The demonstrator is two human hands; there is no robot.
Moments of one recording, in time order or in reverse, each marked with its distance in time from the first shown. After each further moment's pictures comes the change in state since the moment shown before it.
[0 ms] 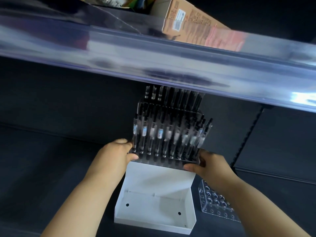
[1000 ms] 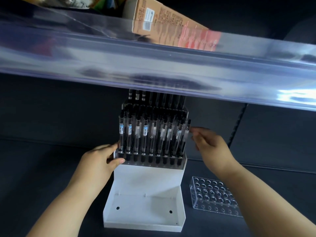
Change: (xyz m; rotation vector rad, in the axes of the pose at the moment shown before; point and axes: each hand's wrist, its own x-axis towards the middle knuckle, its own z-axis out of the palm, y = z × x) left_hand -0.008 -0.003 0.006 -0.185 0.061 -0.108; right_hand 0.007 -0.008 -0.027 0.309 0.272 -0.005
